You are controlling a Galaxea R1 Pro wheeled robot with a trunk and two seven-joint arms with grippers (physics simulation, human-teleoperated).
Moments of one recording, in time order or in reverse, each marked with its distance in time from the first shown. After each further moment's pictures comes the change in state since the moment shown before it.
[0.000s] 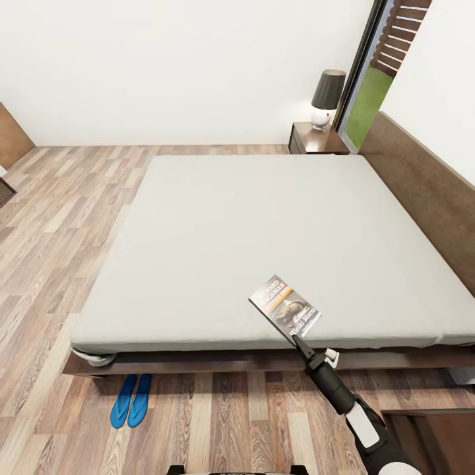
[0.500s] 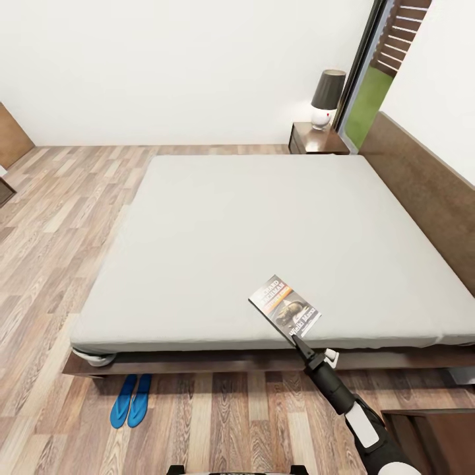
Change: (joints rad) left arm 0.000 0.001 0.001 0.000 0.001 -0.001 -0.069; right arm 0.000 0.001 0.002 0.000 0.001 -0.001 -0.001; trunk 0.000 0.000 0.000
